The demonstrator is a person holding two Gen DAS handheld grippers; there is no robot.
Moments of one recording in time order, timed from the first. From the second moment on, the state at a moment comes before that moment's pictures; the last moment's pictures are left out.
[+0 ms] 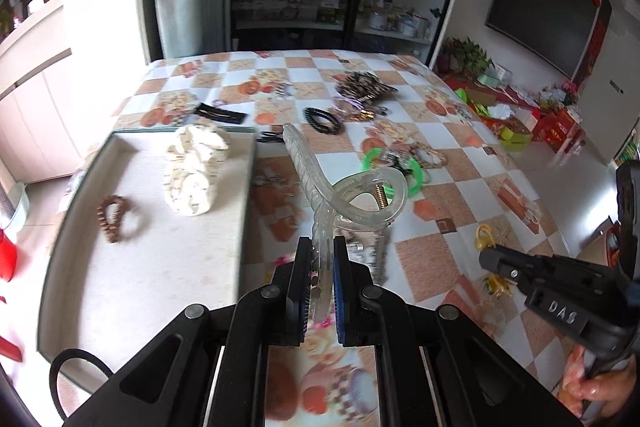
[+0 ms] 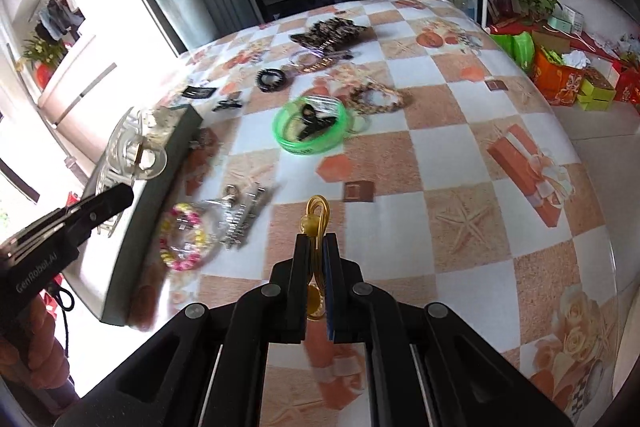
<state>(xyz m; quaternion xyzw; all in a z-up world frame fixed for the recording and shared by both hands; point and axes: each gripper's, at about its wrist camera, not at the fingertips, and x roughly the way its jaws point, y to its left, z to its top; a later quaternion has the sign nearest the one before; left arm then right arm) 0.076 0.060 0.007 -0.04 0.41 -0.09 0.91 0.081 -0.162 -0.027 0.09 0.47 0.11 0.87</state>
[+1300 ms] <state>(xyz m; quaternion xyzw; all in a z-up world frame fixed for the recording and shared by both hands) 0.108 0.243 -0.067 -0.08 0.51 0.08 0.86 0.213 0.140 -0.015 -0.03 0.48 0.33 0.81</state>
